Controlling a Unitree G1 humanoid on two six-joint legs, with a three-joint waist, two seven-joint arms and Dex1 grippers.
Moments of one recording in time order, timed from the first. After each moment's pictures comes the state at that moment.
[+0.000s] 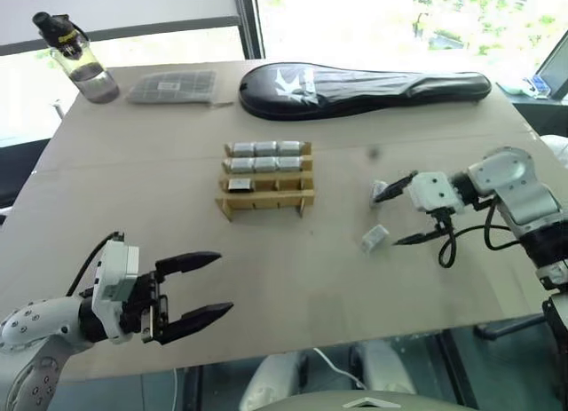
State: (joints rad) left arm 0.47 0.84 0.47 -0.47 -0.81 0.28 -1.21; right arm -0.83 -0.77 0.48 0.41 0.22 -0.26 1.54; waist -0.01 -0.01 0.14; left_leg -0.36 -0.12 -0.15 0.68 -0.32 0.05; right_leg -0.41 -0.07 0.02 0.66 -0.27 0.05
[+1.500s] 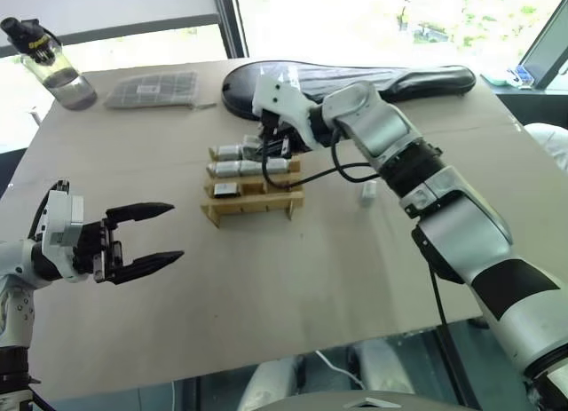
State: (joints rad) left arm 0.00 0.93 0.47 0.14 -0.65 0.08 -1.53; right arm -1.40 -0.07 0.46 0.85 0.05 0.35 1.00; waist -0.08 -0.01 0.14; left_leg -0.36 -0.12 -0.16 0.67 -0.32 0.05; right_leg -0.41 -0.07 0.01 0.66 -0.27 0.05
